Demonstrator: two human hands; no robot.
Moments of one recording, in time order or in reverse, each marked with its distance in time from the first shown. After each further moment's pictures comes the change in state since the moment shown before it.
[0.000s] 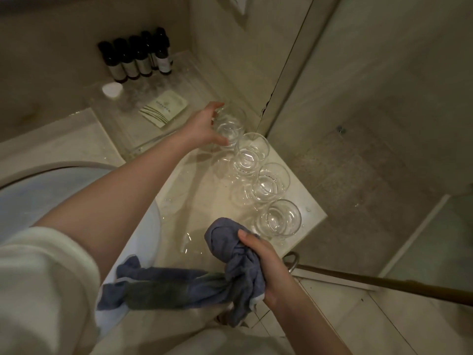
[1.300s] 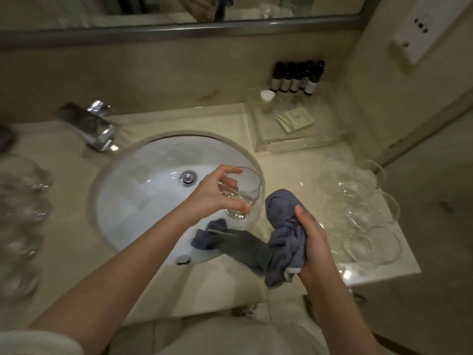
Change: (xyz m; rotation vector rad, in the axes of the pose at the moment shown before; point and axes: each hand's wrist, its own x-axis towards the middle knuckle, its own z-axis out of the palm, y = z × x) left_hand -0.288 -0.074 -0.049 -0.571 0.285 -0.315; right_hand -0.001 0.044 0.078 -0.168 -0.128 -0.082
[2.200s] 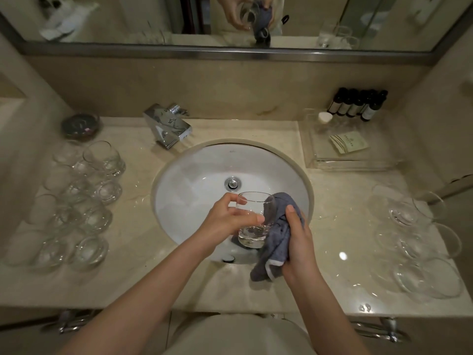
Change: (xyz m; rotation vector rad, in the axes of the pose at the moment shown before) left_hand -0.092 -0.024 -0.052 -0.257 0.207 -0.213; right_hand -0.008 0.087 0.099 -0.227 0.043 -0.101
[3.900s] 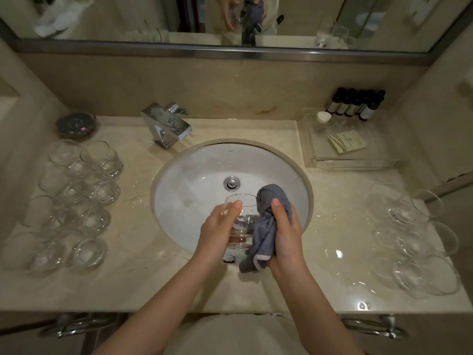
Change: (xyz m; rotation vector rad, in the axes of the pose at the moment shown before) left_hand -0.016 -0.017 0.005 -0.079 0.282 0.019; right_hand -0.003 0.010 0.023 -0.046 -0.053 -0.107
